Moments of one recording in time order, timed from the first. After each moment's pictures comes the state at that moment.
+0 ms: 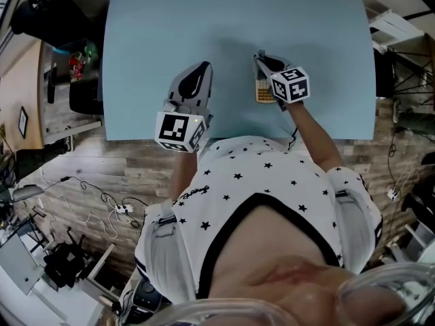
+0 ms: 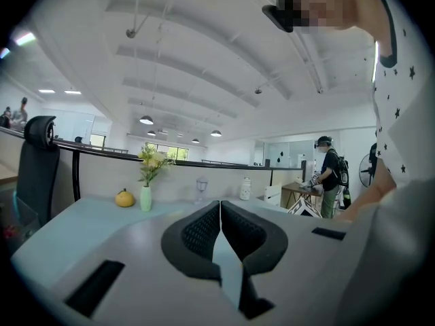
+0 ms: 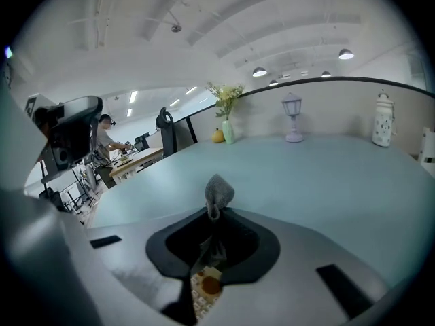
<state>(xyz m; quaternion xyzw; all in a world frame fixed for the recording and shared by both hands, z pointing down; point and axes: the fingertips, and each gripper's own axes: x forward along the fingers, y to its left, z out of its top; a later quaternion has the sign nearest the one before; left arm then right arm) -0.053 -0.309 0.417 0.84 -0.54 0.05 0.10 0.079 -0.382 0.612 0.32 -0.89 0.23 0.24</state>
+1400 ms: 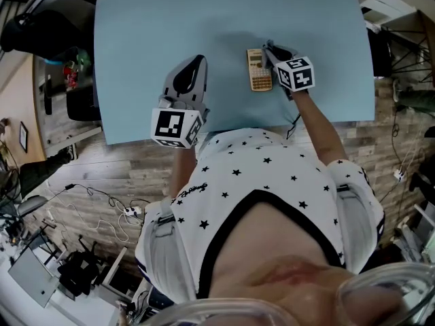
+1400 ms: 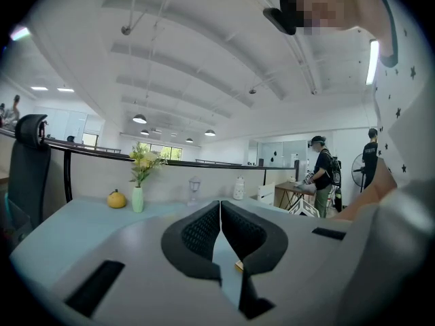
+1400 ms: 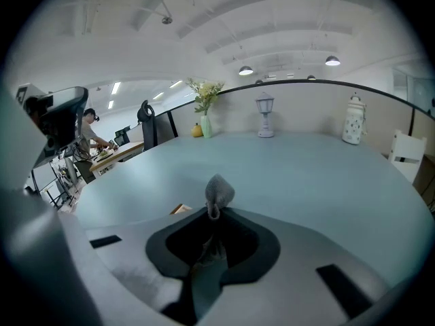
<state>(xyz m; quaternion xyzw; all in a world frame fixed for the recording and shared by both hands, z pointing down) -0.041 -0.306 0.412 0.85 -0.51 0.06 0.09 0.141 -0.385 0.627 0.39 -0.85 0.23 0.27</state>
